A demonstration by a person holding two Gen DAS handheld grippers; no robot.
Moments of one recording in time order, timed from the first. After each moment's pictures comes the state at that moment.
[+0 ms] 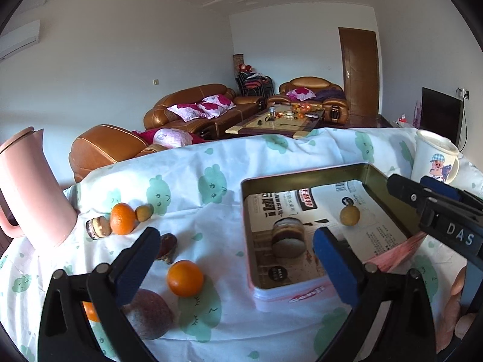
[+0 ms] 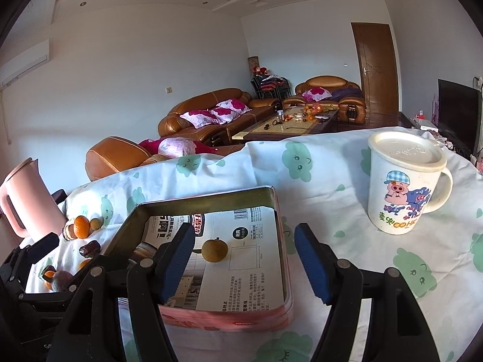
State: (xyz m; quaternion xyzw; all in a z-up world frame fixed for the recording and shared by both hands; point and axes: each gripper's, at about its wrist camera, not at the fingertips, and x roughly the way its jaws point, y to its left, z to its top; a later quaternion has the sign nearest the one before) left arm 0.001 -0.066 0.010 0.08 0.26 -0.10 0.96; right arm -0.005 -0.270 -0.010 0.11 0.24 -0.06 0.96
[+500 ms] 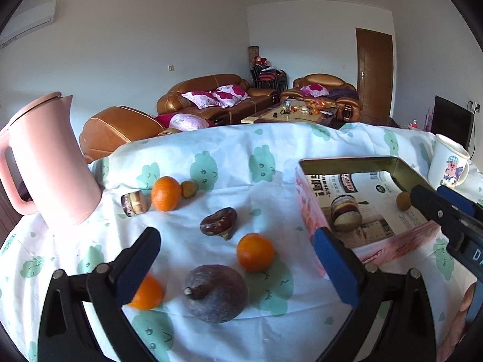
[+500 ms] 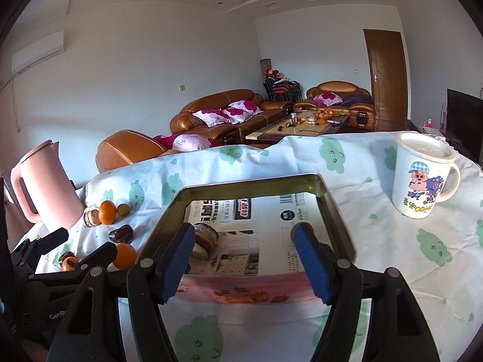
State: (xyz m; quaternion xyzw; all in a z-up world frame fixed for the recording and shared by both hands) left arm 0.003 0.003 0.003 0.06 0.28 -0.08 0.95; right arm -0.023 -0.207 -0.010 0.09 0.24 -0.03 0.97
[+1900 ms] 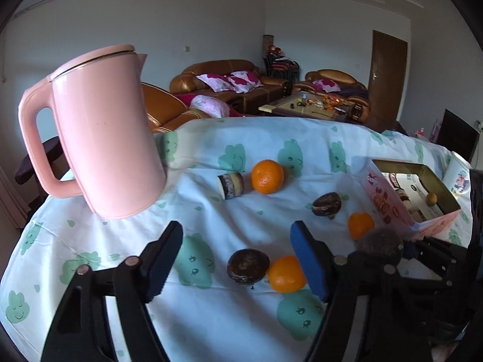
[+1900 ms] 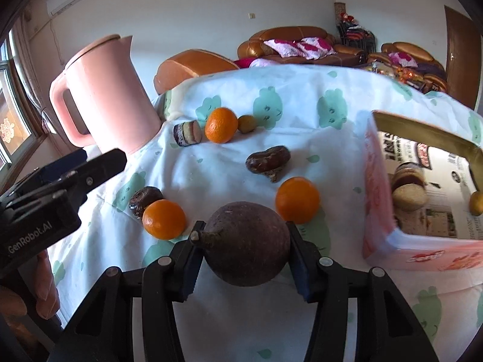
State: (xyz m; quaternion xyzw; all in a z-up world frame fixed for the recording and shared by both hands) left arm 0.016 0.139 0.011 0.02 0.33 -0.09 0.94; right arm 0.029 -0.042 -0.043 0.04 0.38 0.12 0.92
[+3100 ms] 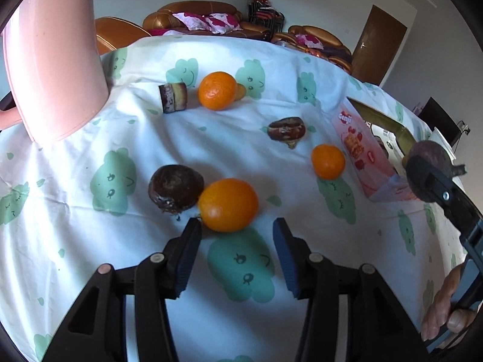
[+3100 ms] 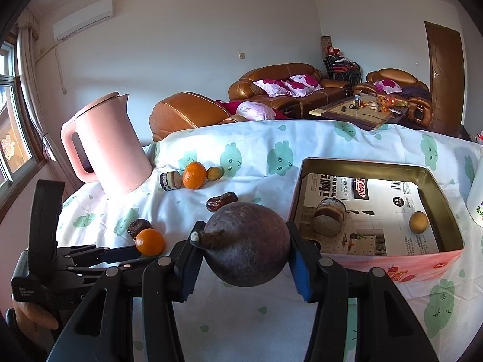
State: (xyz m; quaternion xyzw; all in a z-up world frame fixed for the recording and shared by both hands) left arm 0.018 0.113 -0.038 -0.03 0.46 -0.14 0.88; right arm -0.008 -0.102 -0.004 0.06 0.30 0.11 0.95
